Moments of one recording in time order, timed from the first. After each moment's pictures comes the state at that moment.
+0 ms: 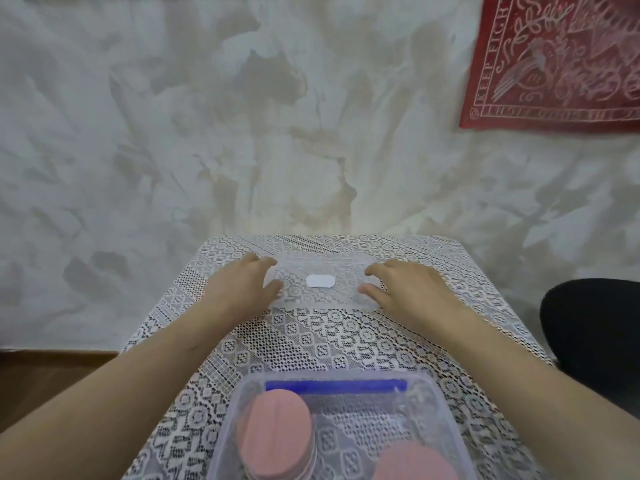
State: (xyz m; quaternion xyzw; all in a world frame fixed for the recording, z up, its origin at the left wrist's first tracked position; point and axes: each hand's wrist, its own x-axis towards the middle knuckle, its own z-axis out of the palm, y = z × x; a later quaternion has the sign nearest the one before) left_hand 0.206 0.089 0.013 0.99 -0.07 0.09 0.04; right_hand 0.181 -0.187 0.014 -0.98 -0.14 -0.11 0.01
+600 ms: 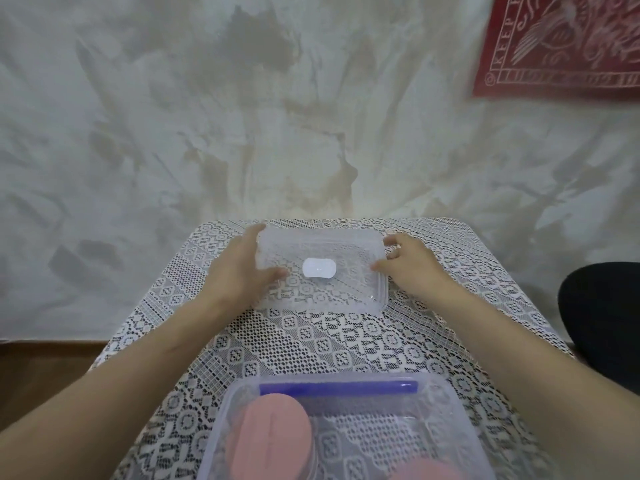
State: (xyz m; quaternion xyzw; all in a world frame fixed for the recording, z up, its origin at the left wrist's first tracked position) left_hand 0.216 0.083 0.001 0.95 0.00 0.11 0.30; right_hand 0.226 -0.190 -0.006 -0.89 0.04 -0.02 0.45
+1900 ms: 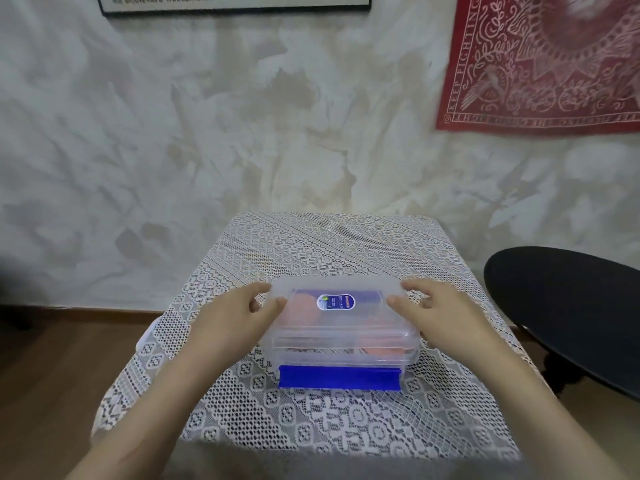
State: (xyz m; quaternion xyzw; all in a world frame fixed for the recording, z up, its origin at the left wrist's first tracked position) left_hand -0.038 0.101 0.032 0.96 0.00 0.09 0.27; right_hand -0.044 -0.197 0.043 -0.94 0.02 -0.04 0.34
